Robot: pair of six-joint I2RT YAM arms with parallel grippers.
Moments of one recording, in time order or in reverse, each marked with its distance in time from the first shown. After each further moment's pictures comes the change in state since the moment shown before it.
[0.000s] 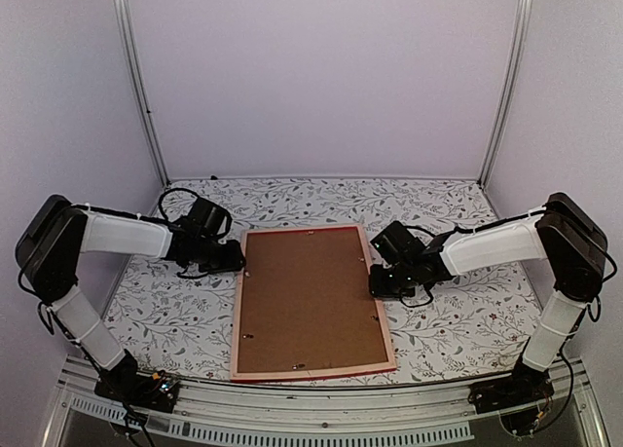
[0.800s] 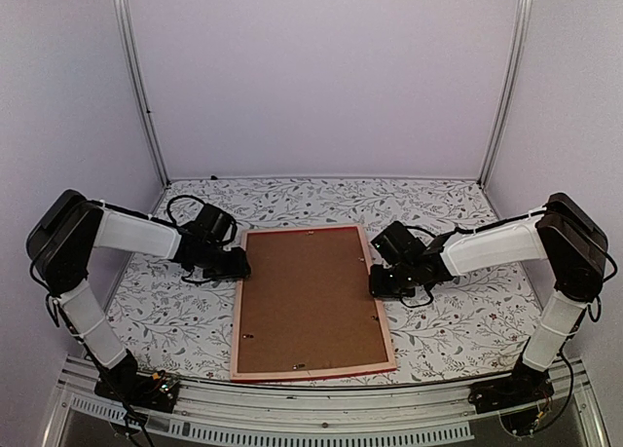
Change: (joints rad) left arm -0.011 0.072 0.007 0.013 0.031 0.003; right arm 0.000 -0.003 -0.006 0.010 -0.002 0.000
